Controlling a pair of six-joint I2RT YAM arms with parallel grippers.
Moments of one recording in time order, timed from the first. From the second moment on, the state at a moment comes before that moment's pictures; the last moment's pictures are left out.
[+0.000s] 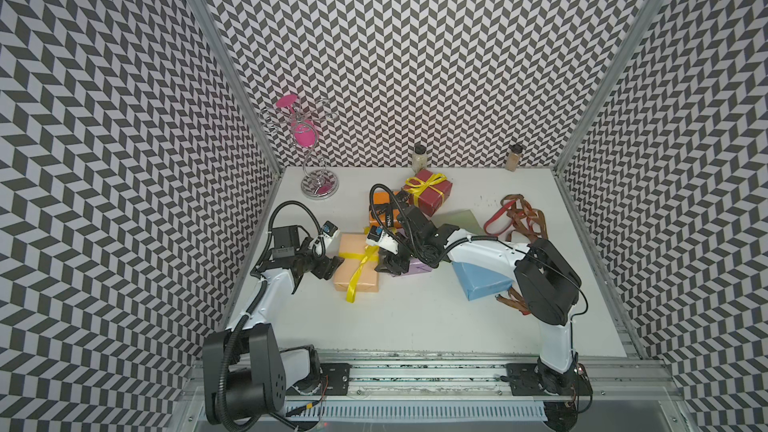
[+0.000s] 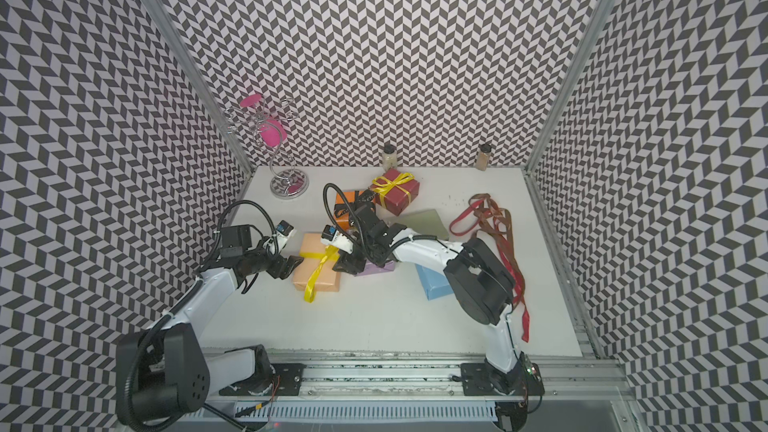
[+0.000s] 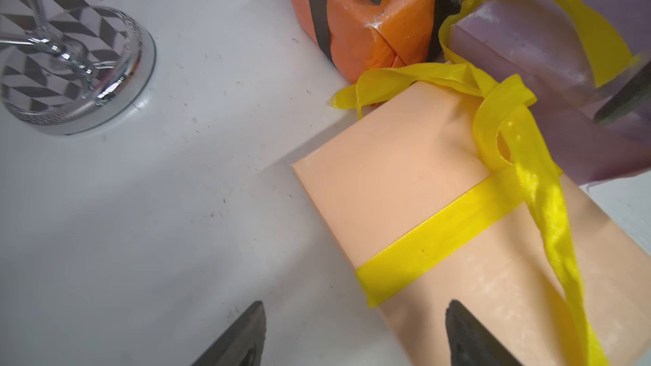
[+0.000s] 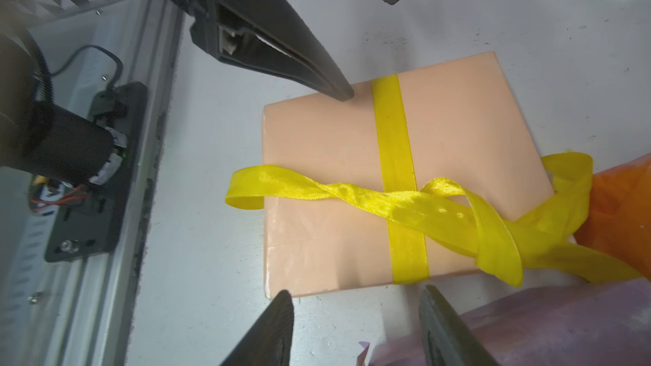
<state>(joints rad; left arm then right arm) 0.16 1.24 0.66 -0.33 0.51 0.67 0.84 1.97 1.42 -0.27 -0.48 -0.38</state>
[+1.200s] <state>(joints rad) 0.09 1.28 0.60 -0.15 0.44 0.63 0.98 2.05 1.41 -0.02 -0.08 -0.71</state>
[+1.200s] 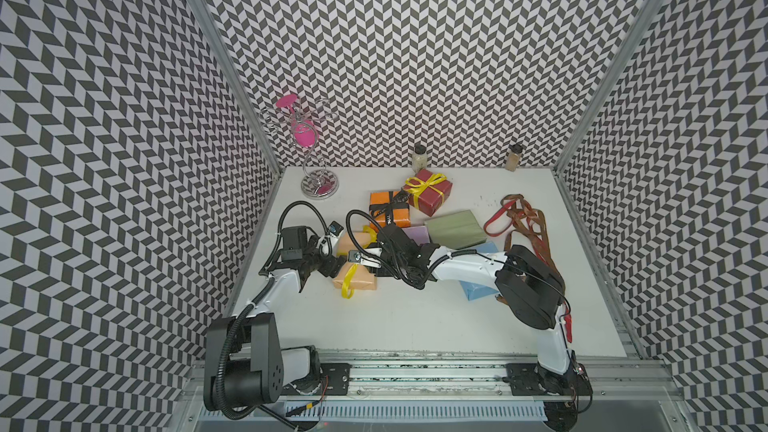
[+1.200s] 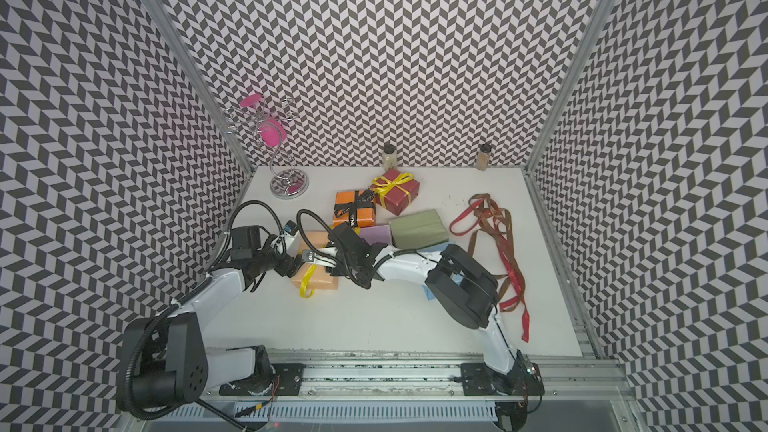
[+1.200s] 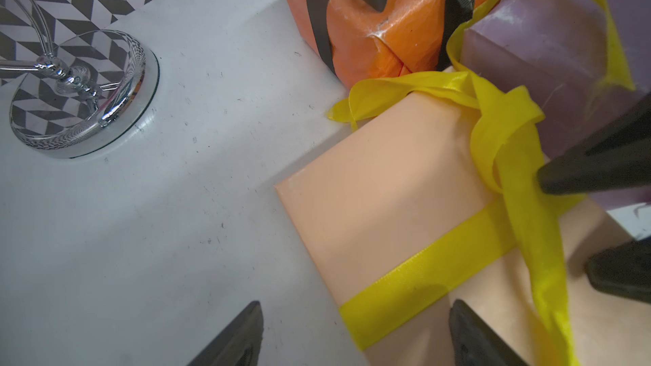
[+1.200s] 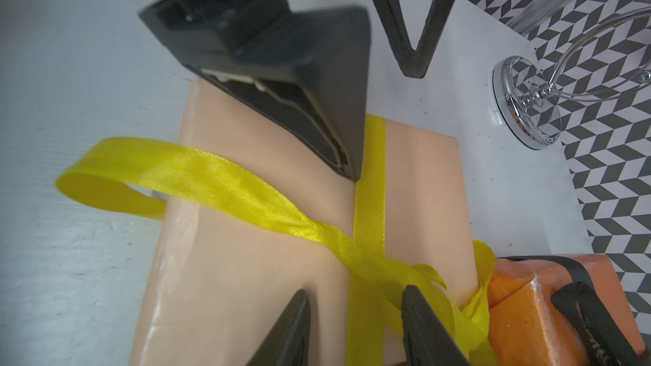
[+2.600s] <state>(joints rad) 0.09 1.34 0.63 -0.13 0.46 0.61 0.99 2.00 1.64 -0.48 -0.51 -0.60</state>
